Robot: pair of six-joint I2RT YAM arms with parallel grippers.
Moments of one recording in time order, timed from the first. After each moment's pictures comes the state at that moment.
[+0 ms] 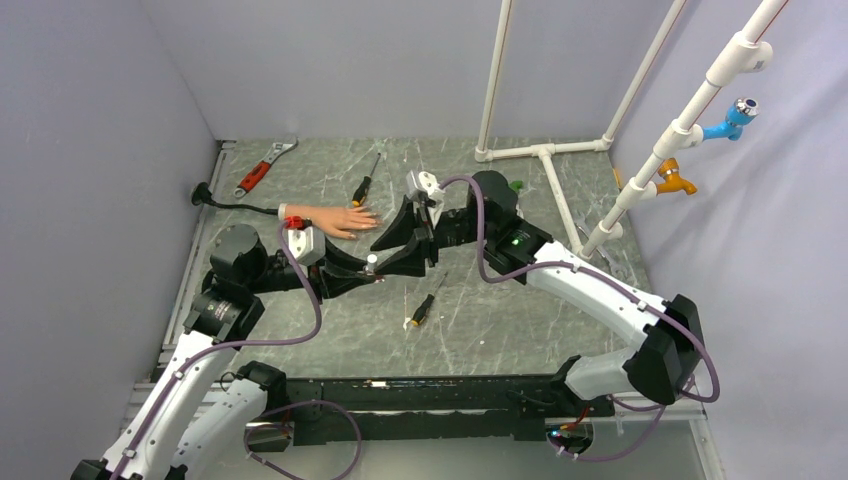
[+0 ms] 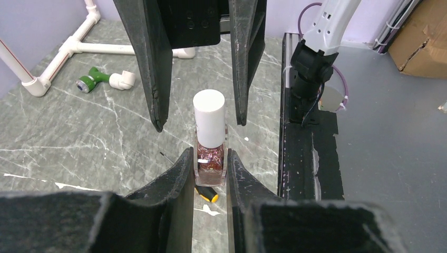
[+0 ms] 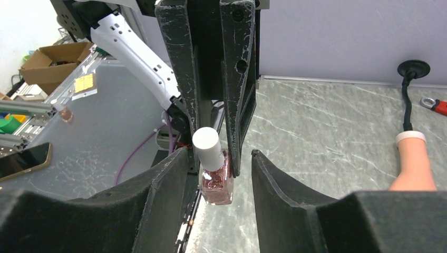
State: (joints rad) left arm -0.36 0.69 0.77 -0.15 1.03 0.07; right arm 0.80 1.35 1.15 0.21 -1.00 0.10
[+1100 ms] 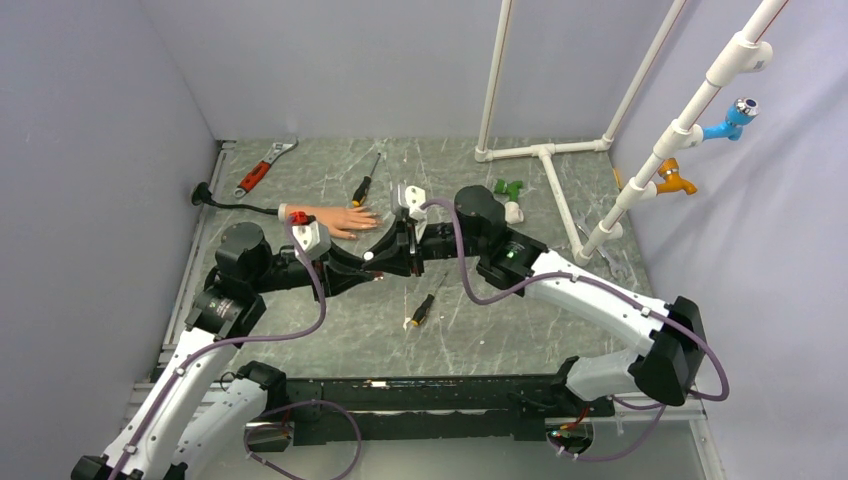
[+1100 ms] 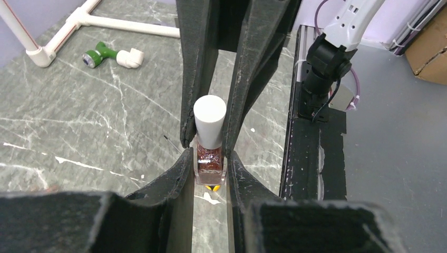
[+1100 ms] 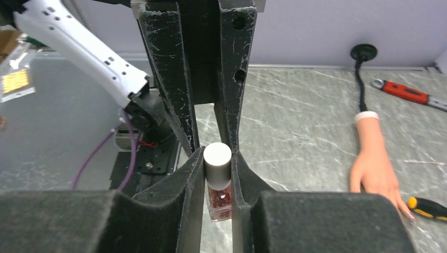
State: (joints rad) left arm -0.37 0.71 0.77 -0.20 0.97 0.07; right arm 0.90 1.34 1.14 0.13 -0.76 -0.02
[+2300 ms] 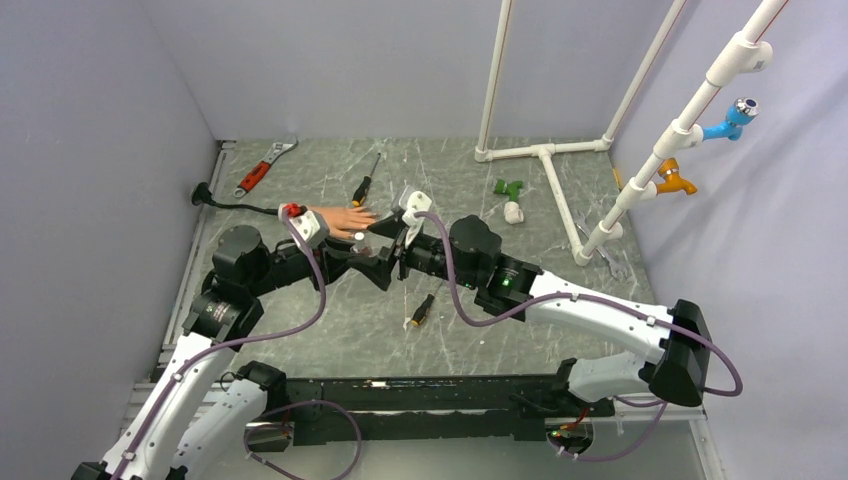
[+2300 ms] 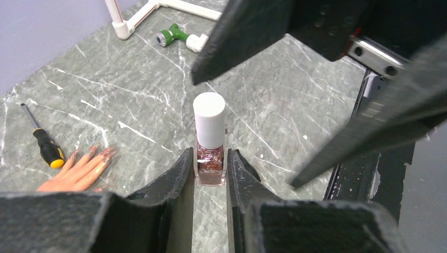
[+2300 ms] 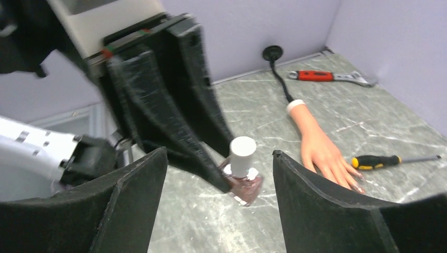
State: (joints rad) left arm -0.36 0.68 0.77 -0.23 0.68 0.06; right arm 1.08 1.28 1.05 0.27 -0.09 0.06
